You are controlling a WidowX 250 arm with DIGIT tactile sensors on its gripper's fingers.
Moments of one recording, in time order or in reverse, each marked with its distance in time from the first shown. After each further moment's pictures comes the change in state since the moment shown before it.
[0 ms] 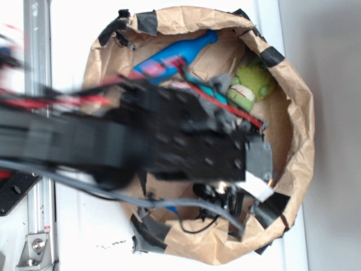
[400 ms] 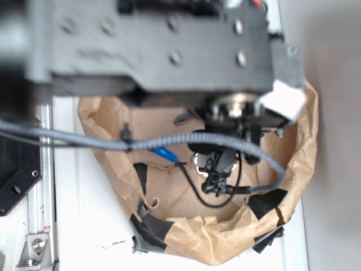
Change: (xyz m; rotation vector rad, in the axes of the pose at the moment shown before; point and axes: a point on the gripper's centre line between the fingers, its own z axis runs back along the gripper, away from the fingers) arm -0.012 0.029 0.091 0.031 0.124 0.292
